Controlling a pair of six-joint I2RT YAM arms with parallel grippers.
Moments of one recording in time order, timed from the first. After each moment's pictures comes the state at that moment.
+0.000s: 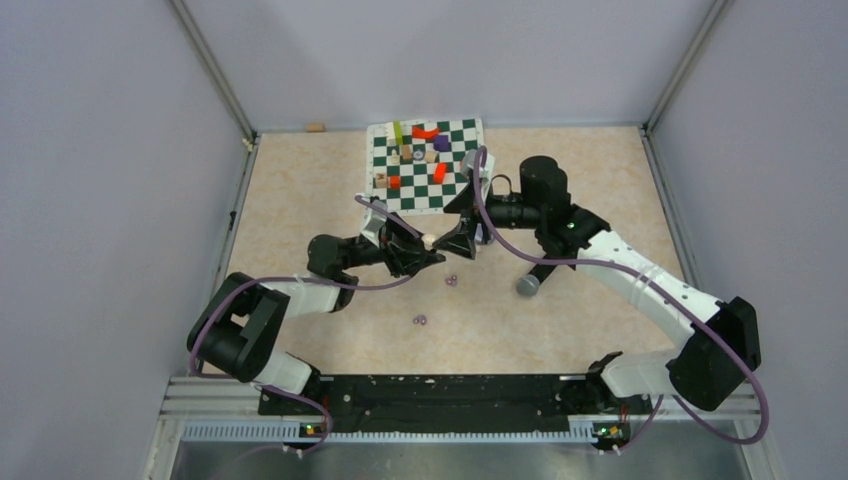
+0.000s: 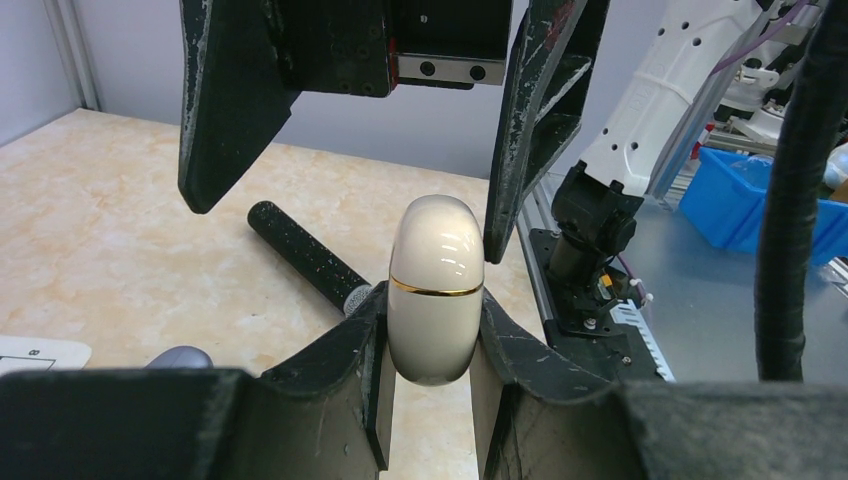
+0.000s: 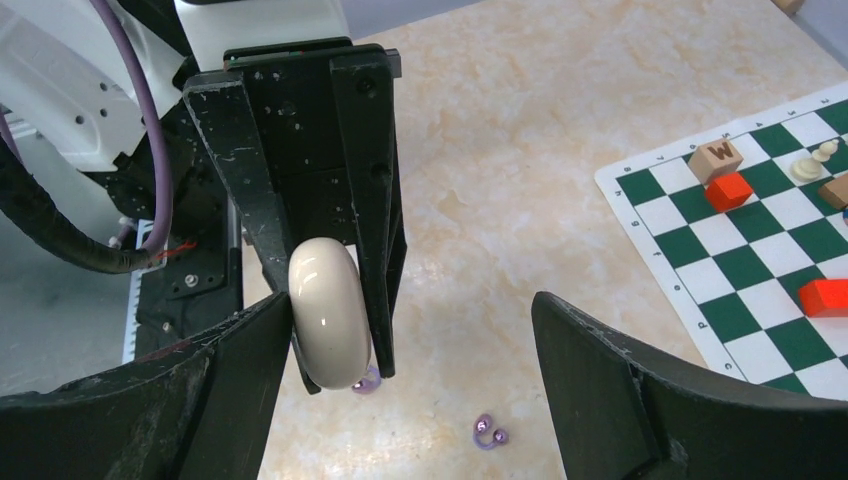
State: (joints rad) left arm -0.46 1.48 0.49 1.51 1.03 -0.63; right arm 0.63 1.30 1.10 -0.07 -0.73 -0.06
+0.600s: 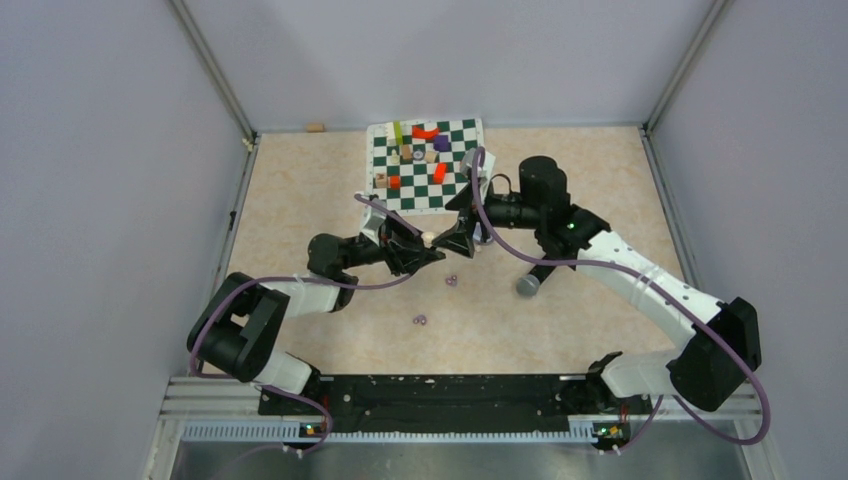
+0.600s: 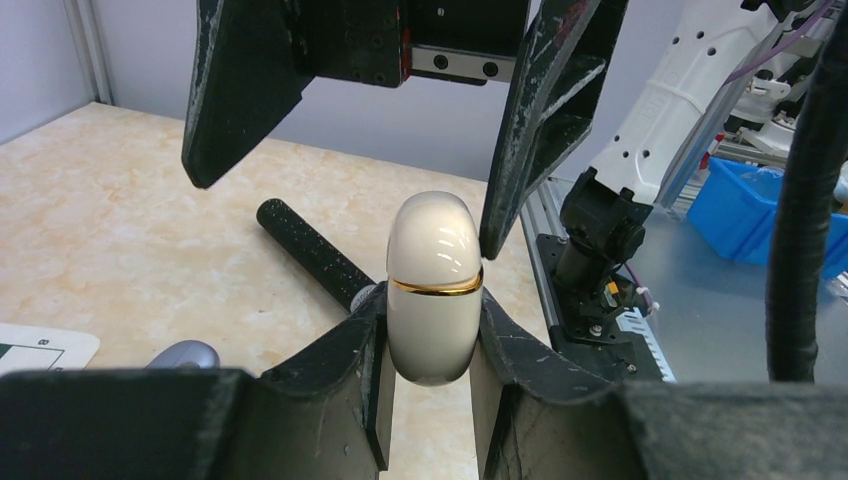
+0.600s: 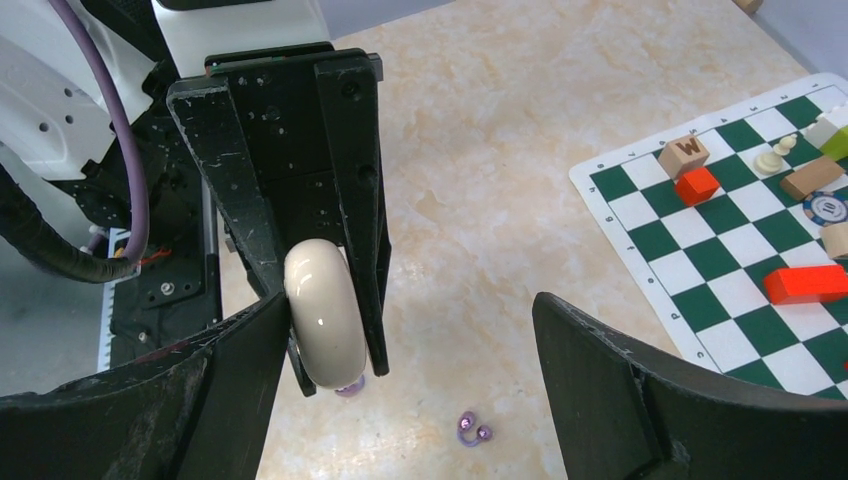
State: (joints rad) left arm -0.46 1.48 0.49 1.49 1.01 -0.63; right arm 0.63 1.30 1.10 -0.08 -0.66 -0.07
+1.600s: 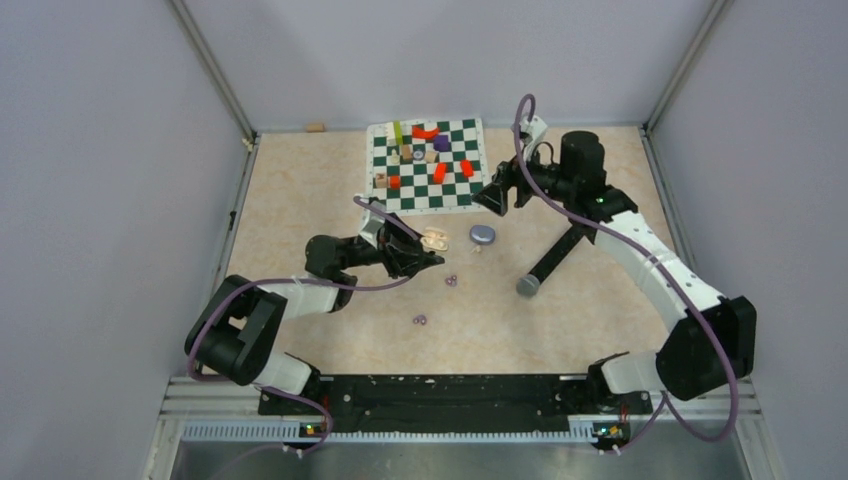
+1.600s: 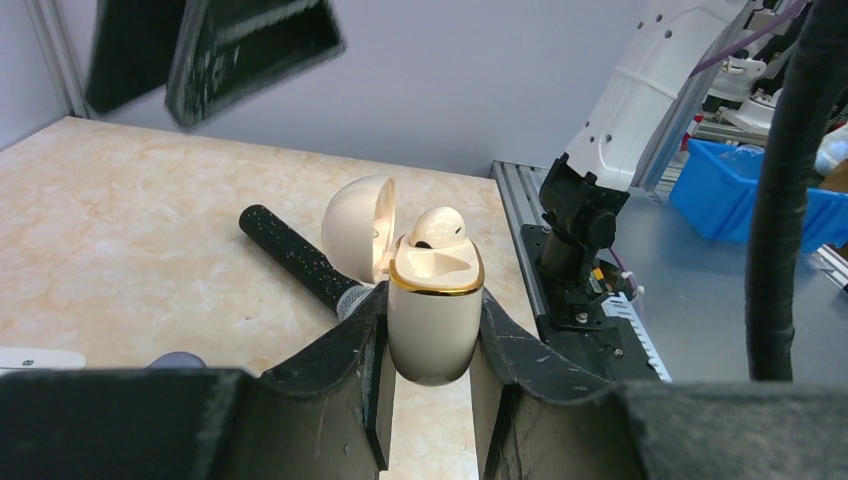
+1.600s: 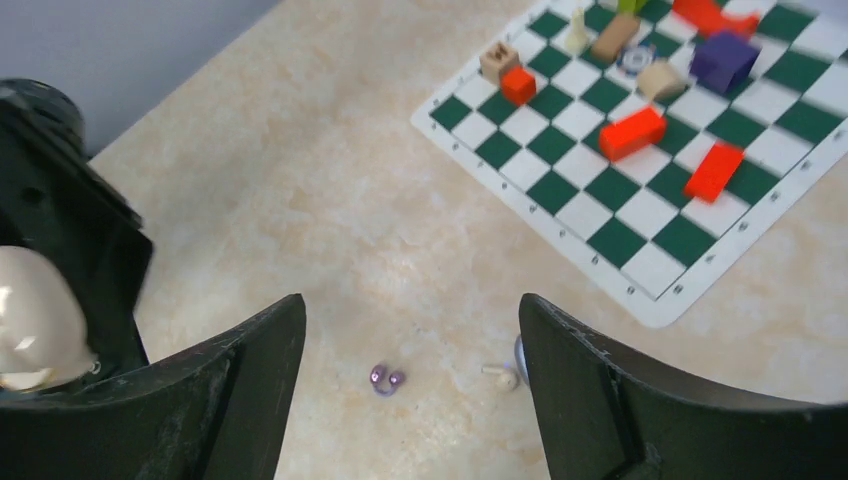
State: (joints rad) left arm -0.45 1.46 0.49 1.51 1.06 -0.64; right arm 0.36 1.33 1.16 -0.14 -0.65 0.04
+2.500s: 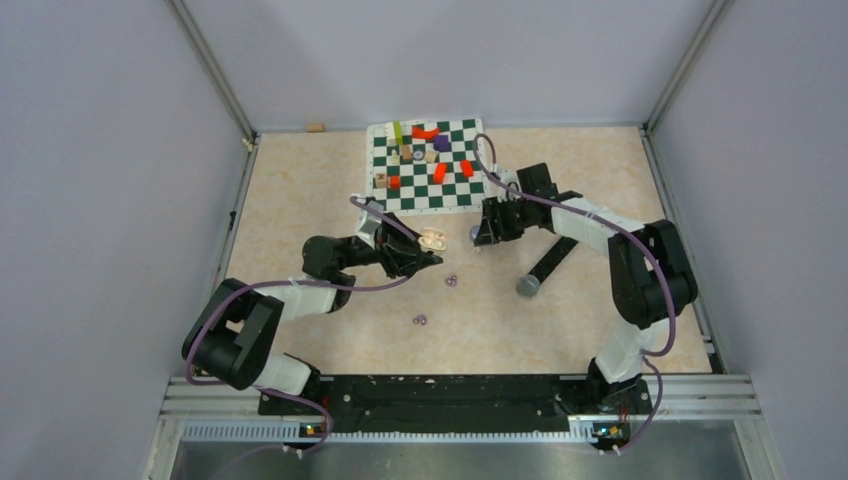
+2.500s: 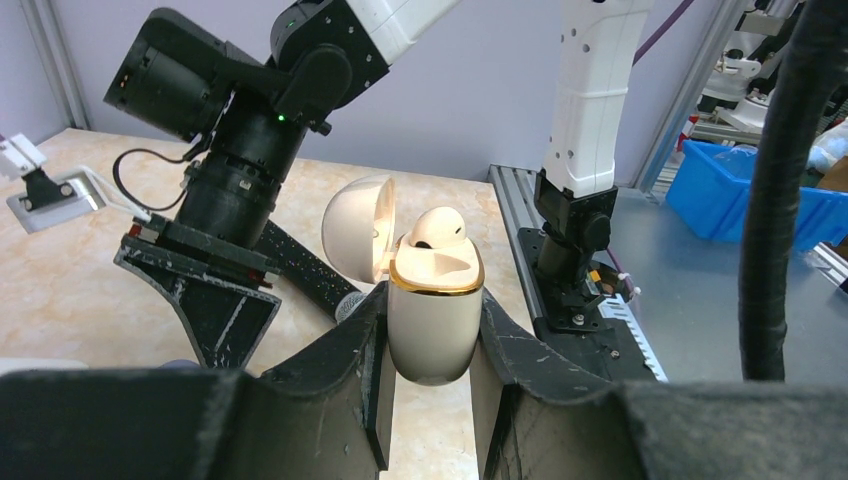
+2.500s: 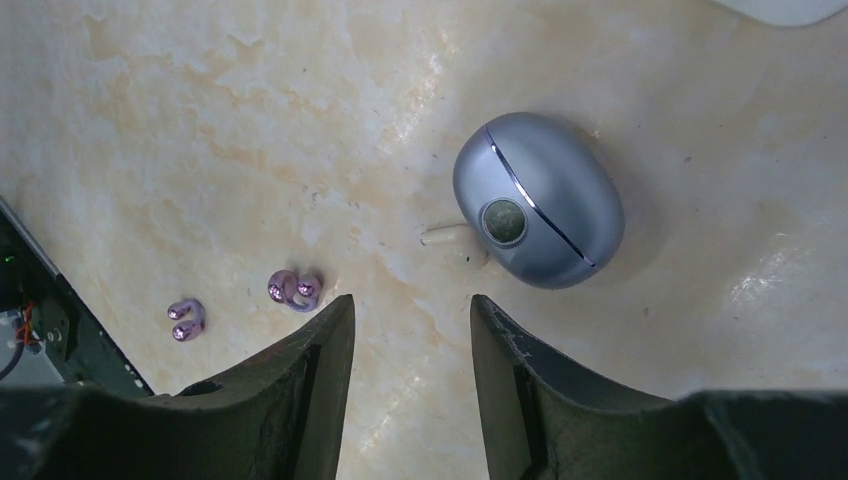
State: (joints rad) left arm -0.44 1.44 0.49 1.52 1.07 -0.65; right arm 0.36 1.76 1.13 -0.30 -0.54 0.12
